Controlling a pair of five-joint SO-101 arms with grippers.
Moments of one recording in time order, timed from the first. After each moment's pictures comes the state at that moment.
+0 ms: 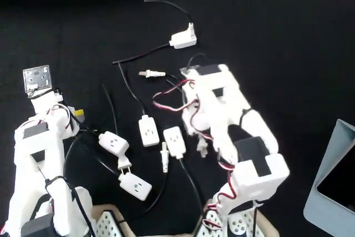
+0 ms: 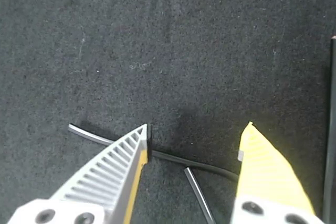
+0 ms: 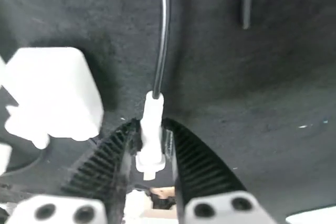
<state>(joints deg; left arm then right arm) -26.5 -32.7 64.9 33.0 -7.3 -13.6 10.5 22.2 83.7 3.3</state>
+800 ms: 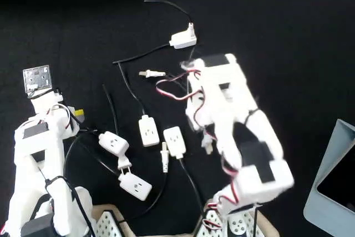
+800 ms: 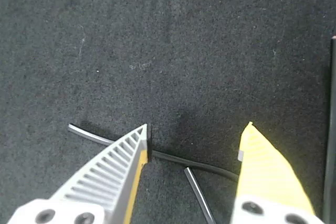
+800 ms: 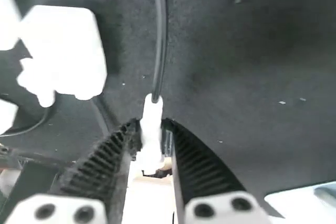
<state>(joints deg) -26.5 -32.7 64.9 33.0 -7.3 -12.7 4.6 14.9 95.3 7.5</state>
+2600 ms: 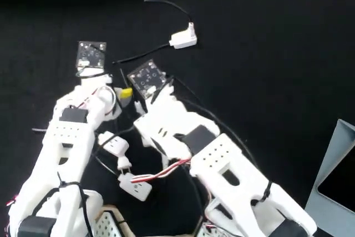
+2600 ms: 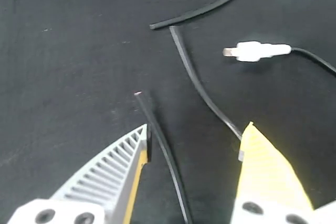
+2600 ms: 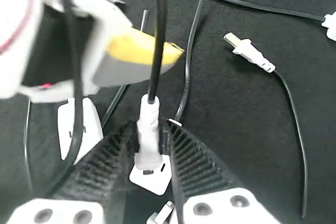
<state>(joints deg) 0.1 -33.5 55.5 33.0 -0.9 -39.6 -37.5 53.8 39.1 1.0</state>
